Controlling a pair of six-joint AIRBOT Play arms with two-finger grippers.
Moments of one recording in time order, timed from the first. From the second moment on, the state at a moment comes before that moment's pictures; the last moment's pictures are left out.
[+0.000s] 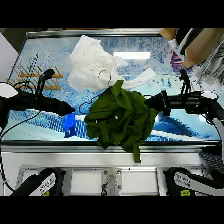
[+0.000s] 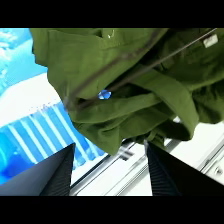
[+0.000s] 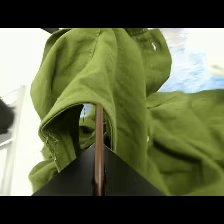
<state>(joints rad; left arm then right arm) 0.13 -1.09 1.03 0.88 -1.41 -0.95 -0.23 -1.32 0.90 -0.18 1.55 -0.03</state>
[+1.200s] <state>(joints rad) -0.29 -1.04 0.74 0.93 -0.92 -1.46 -0.23 -1.20 0.91 -0.06 1.46 0.02</state>
